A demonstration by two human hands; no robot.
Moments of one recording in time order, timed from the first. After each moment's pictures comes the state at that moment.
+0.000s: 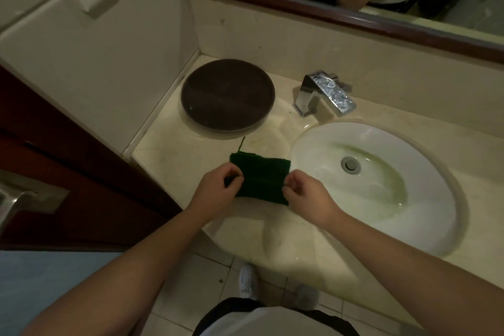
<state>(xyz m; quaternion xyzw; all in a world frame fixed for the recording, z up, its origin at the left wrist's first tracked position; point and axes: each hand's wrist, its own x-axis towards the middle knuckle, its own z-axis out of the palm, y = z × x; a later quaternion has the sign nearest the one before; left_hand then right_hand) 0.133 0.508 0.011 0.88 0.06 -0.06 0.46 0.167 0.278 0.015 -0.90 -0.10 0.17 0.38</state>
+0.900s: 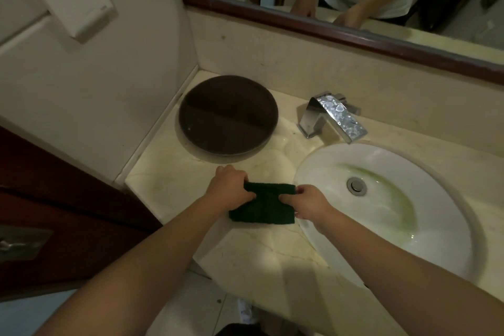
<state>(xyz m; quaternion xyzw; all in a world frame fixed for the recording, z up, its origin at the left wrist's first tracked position) 0.229 0.507 0.004 0.95 0.05 -0.23 0.21 0.236 0.307 0.005 -0.83 0.15 0.33 0.43</state>
